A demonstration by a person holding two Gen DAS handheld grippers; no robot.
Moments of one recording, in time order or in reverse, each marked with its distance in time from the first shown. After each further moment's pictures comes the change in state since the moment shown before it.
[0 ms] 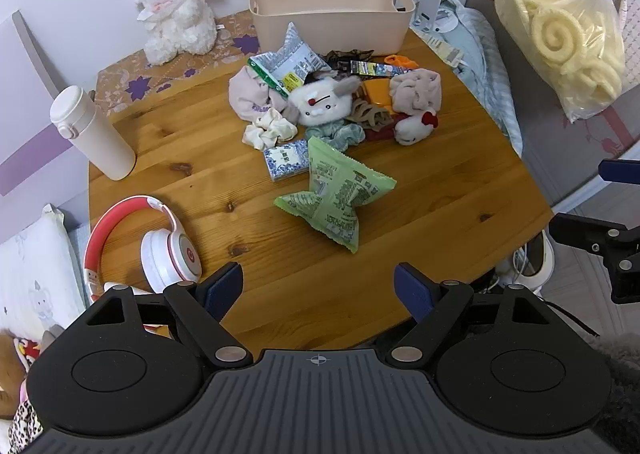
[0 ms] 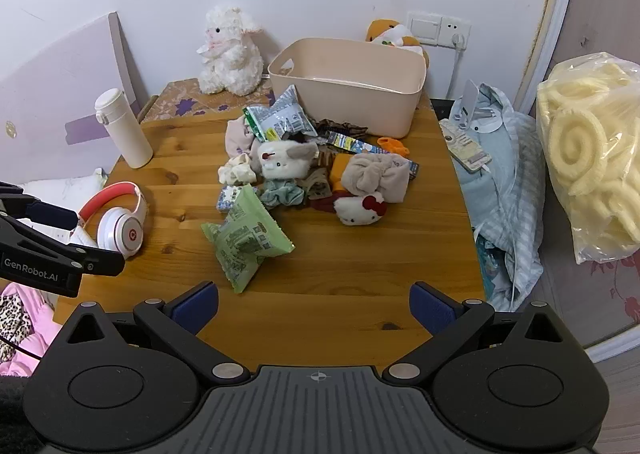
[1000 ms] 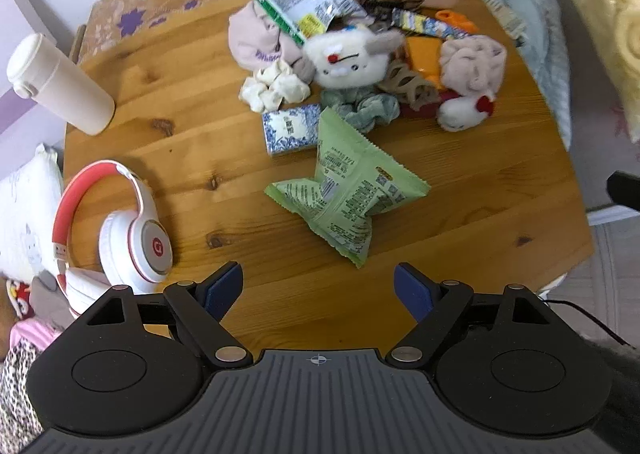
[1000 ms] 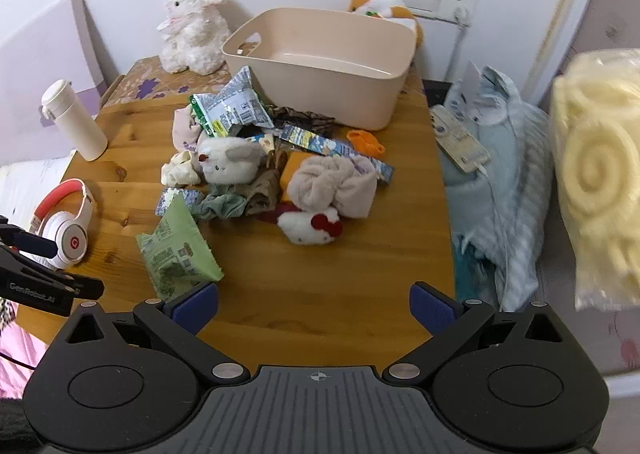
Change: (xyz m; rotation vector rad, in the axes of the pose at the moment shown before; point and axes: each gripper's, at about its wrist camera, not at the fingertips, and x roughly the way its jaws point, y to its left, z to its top) left arm 0.105 -0.005 0.062 -0.141 0.239 0.055; right arm 0.084 -0.071 0.063 -0.049 0.108 0.006
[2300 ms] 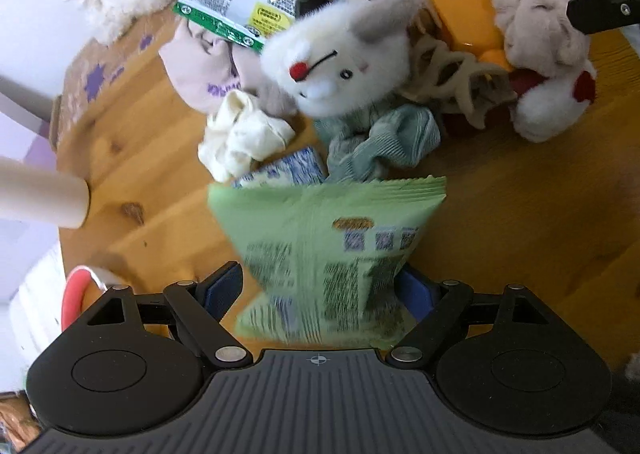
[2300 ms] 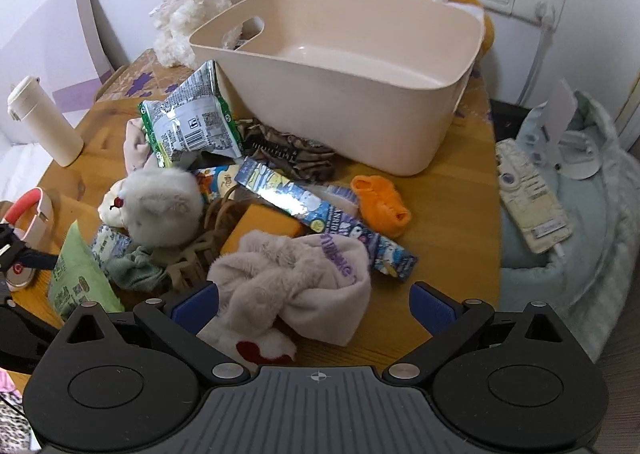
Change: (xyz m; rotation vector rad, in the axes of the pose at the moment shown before) left arm 0.127 -0.042 0.066 0.203 -0.008 0.251; right arm 0.170 -0.061 0.082 -0.110 0.001 0.177
